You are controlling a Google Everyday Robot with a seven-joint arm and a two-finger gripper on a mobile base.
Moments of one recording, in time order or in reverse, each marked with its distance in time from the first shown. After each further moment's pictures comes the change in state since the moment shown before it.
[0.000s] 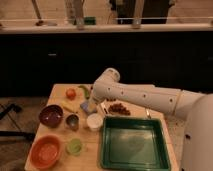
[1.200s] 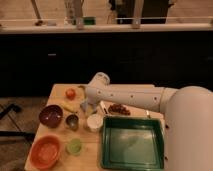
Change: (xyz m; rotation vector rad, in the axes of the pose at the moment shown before) arm 0.000 0.018 0.048 -0.023 0.093 -0.136
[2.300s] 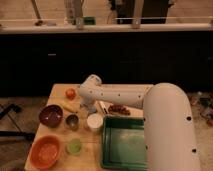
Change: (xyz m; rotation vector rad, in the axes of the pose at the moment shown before) arm -0.023 0.008 0.062 -0.074 0.046 -0.041
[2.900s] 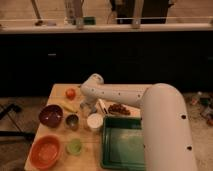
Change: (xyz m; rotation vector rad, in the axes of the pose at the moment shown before) arm 0.019 -0.017 0.008 -0.008 0.031 0.060
